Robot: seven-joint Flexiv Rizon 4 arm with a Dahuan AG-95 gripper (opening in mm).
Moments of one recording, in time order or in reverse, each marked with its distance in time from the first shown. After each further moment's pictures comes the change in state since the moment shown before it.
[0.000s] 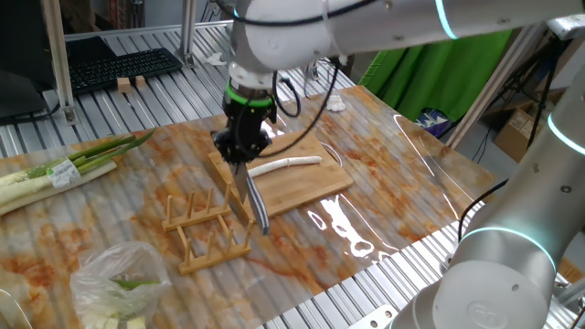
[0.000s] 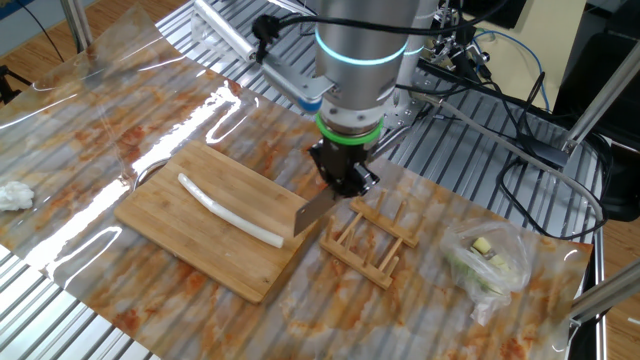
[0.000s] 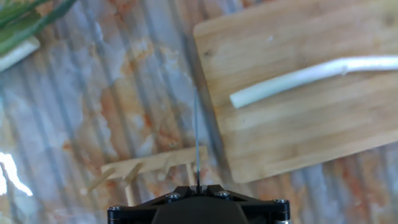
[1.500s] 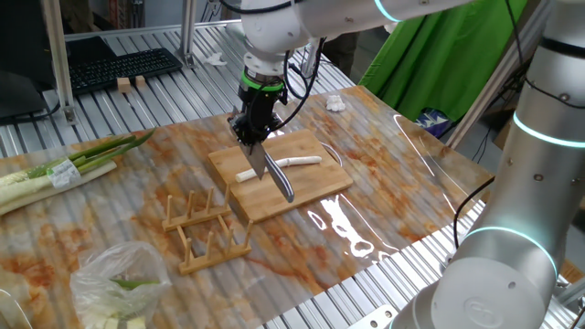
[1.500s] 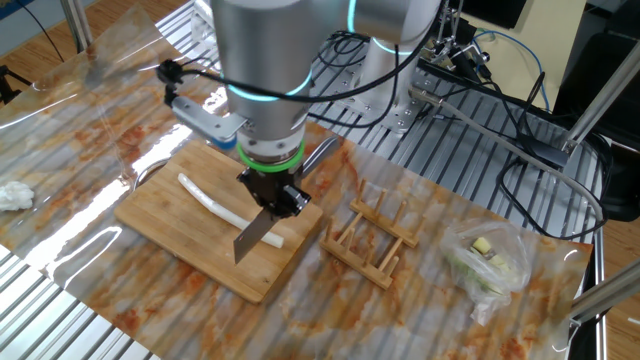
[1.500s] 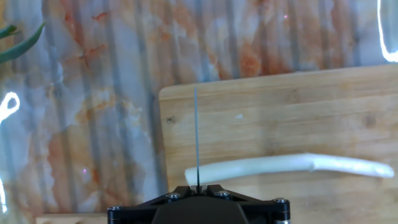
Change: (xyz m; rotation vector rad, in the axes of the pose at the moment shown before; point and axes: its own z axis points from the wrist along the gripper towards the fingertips) arm -0.086 -0.059 0.039 -0.012 -0.007 -0.157
